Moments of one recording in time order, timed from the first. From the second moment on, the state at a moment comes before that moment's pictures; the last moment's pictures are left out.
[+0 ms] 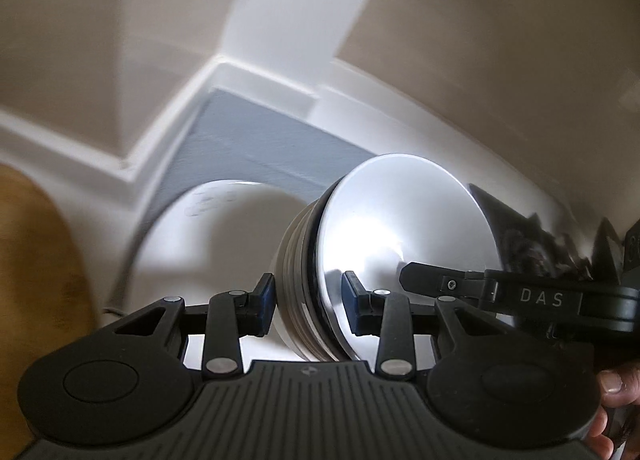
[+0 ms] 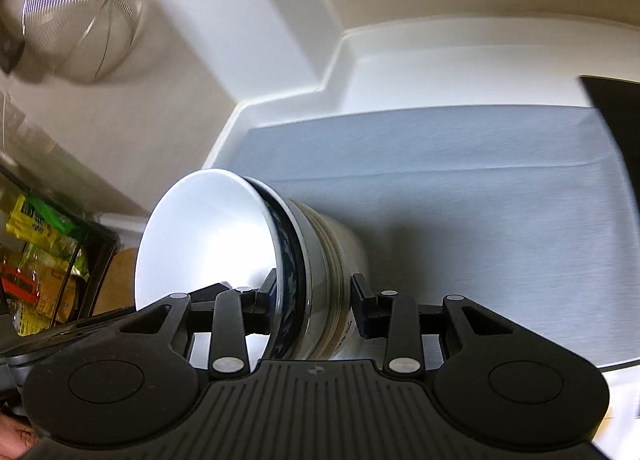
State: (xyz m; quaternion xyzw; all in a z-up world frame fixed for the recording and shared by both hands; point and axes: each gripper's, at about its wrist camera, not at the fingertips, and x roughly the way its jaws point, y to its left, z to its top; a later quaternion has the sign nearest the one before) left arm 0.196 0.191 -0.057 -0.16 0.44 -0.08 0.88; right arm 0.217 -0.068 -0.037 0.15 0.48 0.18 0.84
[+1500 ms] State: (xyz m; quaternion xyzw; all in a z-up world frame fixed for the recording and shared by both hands) left arm 0.213 0.229 -0.085 -0.18 0.47 -0.07 0.86; right arm 0.236 -0.001 -0.072 0.13 0.54 0.16 0.82
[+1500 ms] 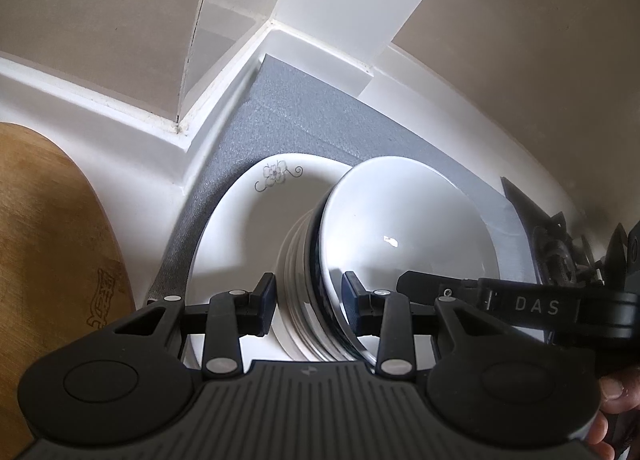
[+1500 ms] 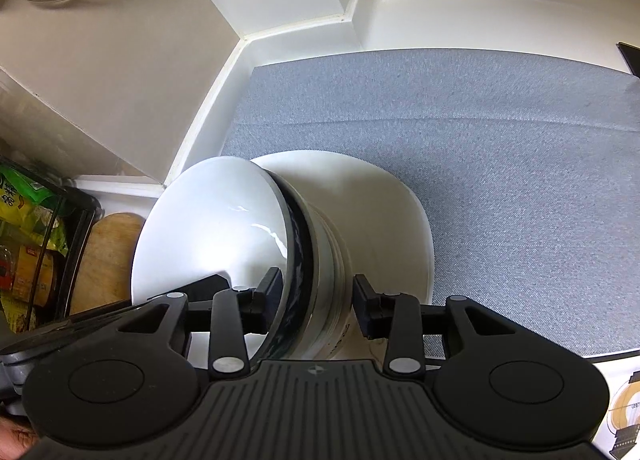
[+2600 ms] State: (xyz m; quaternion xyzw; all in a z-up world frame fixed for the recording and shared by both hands) left arm 0.177 0.251 -0.054 -0.22 0.41 -0.05 0.88; right arm 0.223 -0.001 -0.056 0.09 0.53 0.16 0.83
